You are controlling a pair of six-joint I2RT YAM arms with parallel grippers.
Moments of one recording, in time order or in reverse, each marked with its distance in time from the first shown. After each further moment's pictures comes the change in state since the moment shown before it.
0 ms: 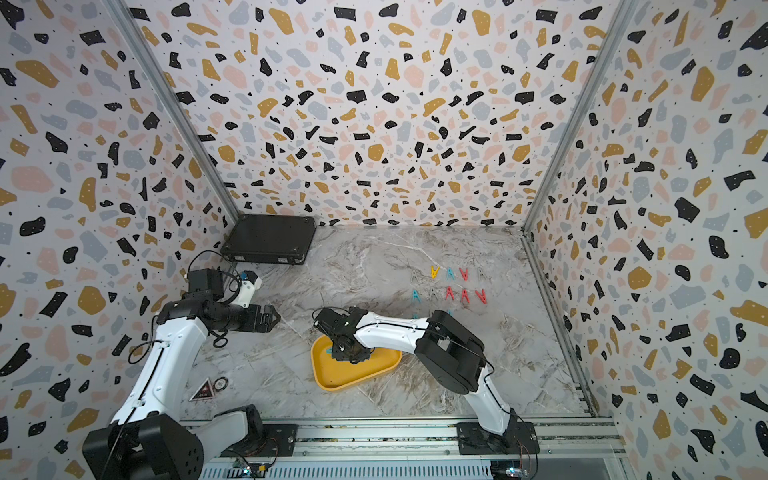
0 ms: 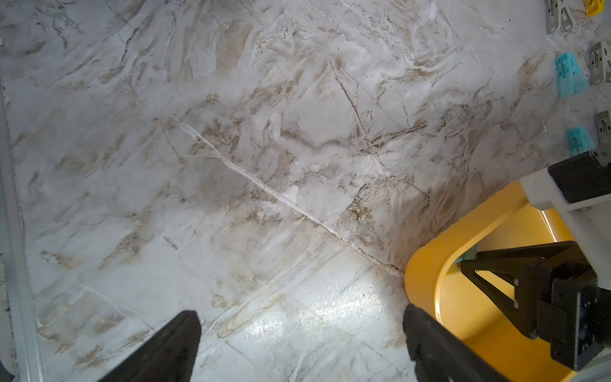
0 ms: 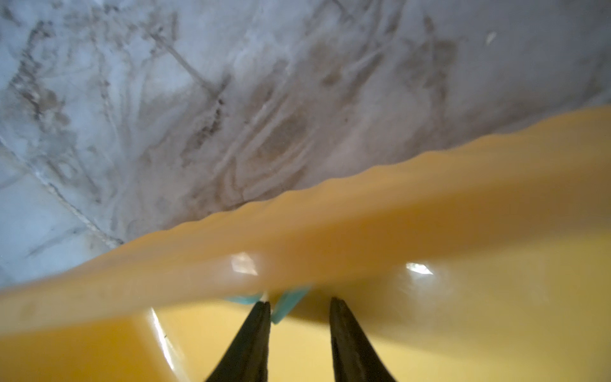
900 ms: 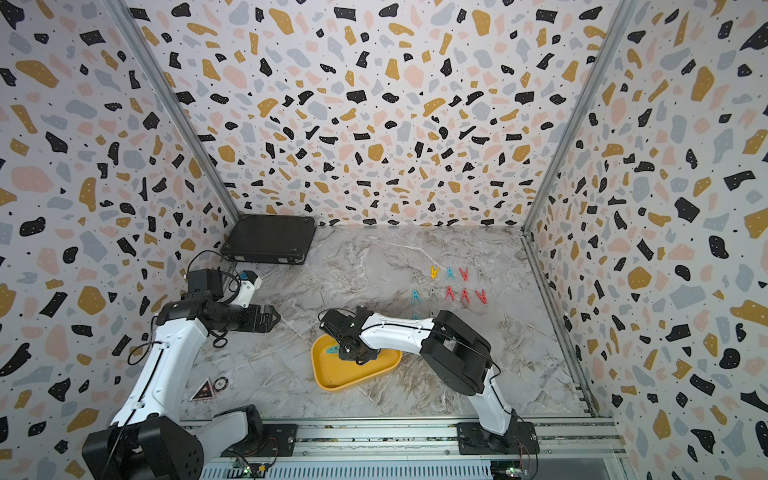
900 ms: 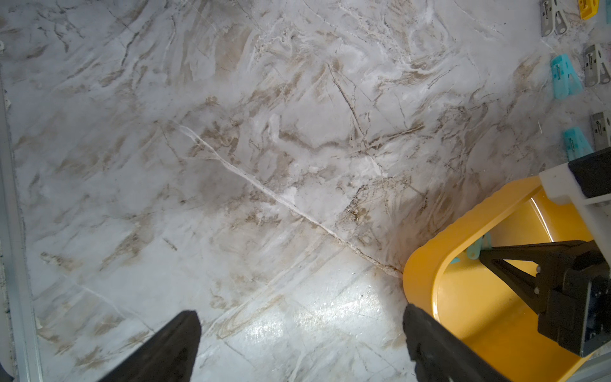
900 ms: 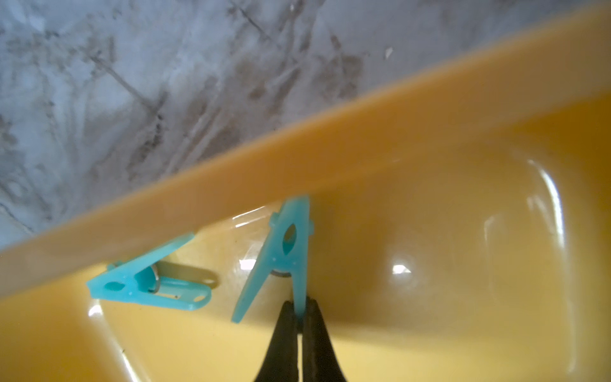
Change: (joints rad) left arm 0.000 -0.006 0.000 0.000 0.006 0.000; right arm -0.012 -0.051 -0.078 -0.001 0.060 0.020
